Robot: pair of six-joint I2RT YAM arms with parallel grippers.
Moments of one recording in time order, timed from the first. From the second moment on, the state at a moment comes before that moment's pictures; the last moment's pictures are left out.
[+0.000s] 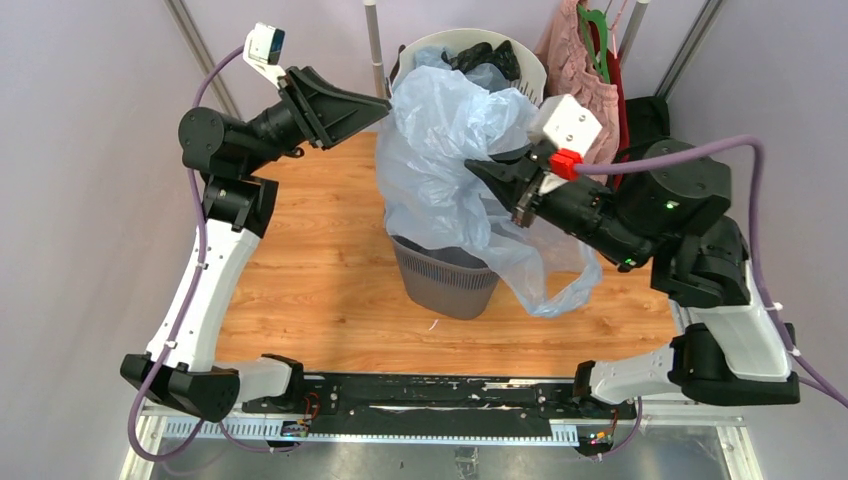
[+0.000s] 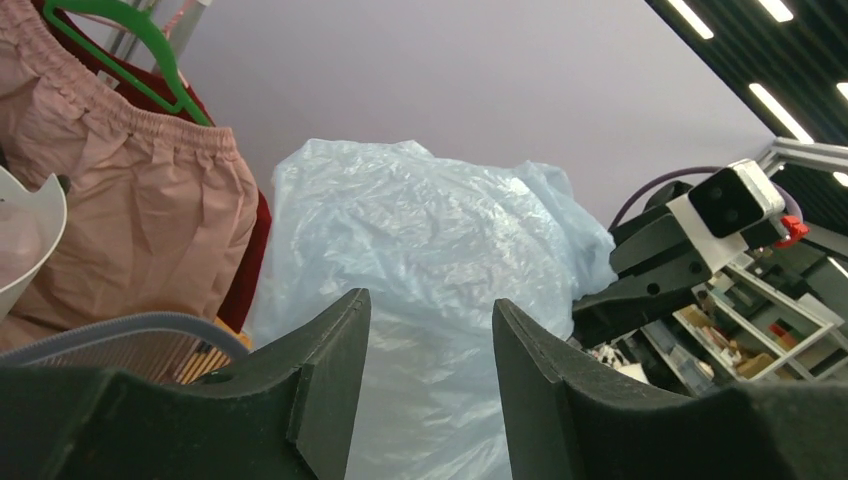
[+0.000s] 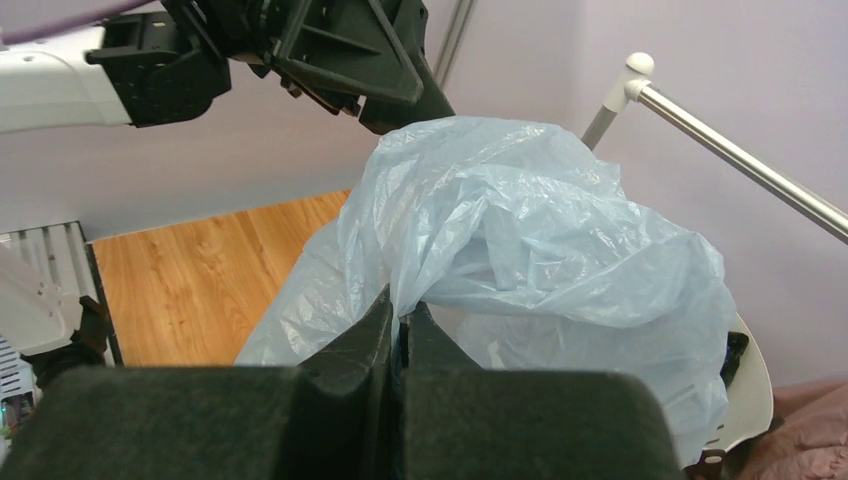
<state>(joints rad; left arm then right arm) -0.26 1.25 1.53 0.35 0.85 -1.22 1.25 1.27 2.11 -0.74 0.28 -0.33</state>
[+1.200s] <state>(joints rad) -0.27 1.08 1.20 0.42 1.01 -1.06 1.25 1.11 1.96 -0.69 0.08 -0.29</state>
